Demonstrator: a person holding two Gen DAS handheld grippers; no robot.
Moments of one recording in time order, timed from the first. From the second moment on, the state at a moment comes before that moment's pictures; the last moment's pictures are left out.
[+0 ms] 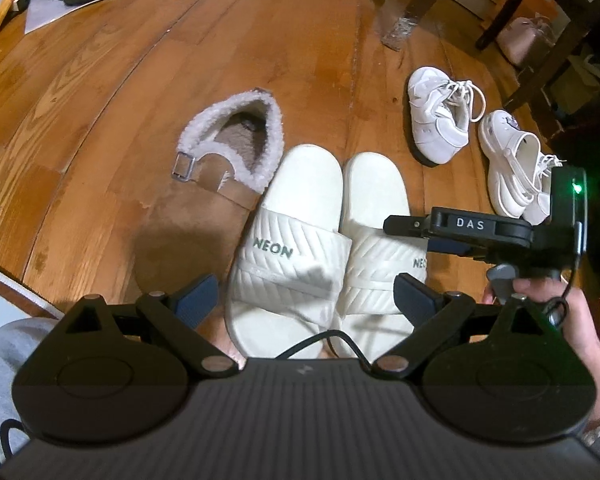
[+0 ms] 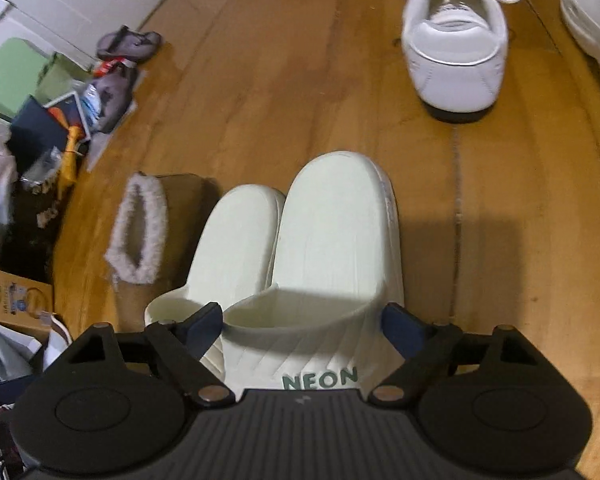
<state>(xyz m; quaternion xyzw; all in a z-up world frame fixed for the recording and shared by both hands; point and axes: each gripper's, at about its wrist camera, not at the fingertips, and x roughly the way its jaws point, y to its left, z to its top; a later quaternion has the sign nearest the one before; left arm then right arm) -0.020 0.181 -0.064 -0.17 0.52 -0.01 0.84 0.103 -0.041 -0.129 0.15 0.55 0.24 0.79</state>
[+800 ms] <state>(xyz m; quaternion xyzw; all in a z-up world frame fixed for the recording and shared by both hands) 0.020 0.049 -0.056 -0.09 0.52 -0.10 0.84 0.060 -0.211 -0.078 0.23 0.46 0.10 0.85</state>
